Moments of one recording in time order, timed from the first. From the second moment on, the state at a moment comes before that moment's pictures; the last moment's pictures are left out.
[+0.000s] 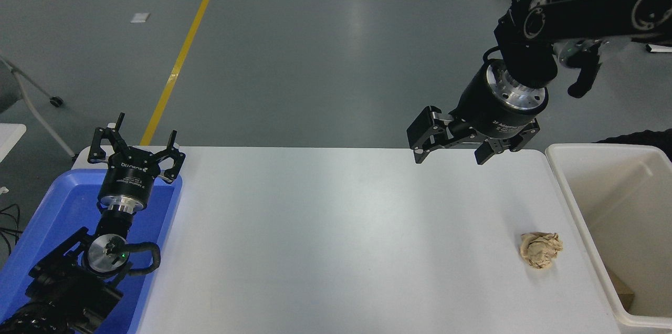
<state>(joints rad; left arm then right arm) -0.53 0.24 -1.00 -0.46 -0.12 -0.69 -0.40 2.20 -0.17 -1.19 1.37 -0.05 0.62 -0.09</state>
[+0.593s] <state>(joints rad) -0.53 0.24 -1.00 -0.46 -0.12 -0.69 -0.40 1.65 -0.53 -1.04 1.14 -0.53 0.46 -0.08</state>
